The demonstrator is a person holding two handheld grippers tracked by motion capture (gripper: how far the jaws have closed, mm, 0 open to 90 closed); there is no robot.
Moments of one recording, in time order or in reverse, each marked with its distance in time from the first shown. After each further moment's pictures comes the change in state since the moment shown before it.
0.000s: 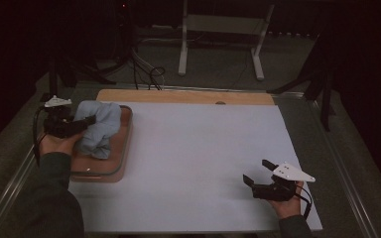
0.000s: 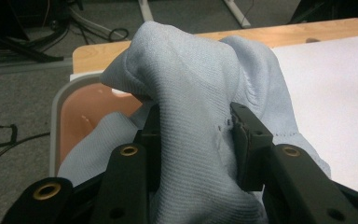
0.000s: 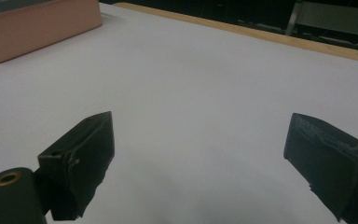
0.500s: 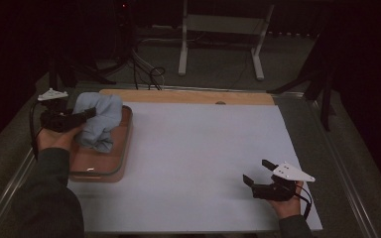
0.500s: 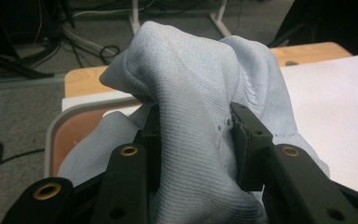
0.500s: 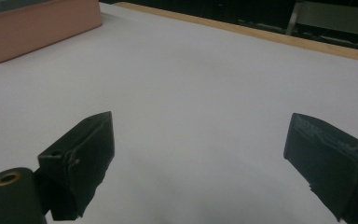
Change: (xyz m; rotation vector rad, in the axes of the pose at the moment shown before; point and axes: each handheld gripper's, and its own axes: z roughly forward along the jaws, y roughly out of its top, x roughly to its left) left arm -0.004 0.018 -0.012 -0.069 -0.049 -0.010; right arm 0.000 0.000 0.000 0.002 0.003 -0.002
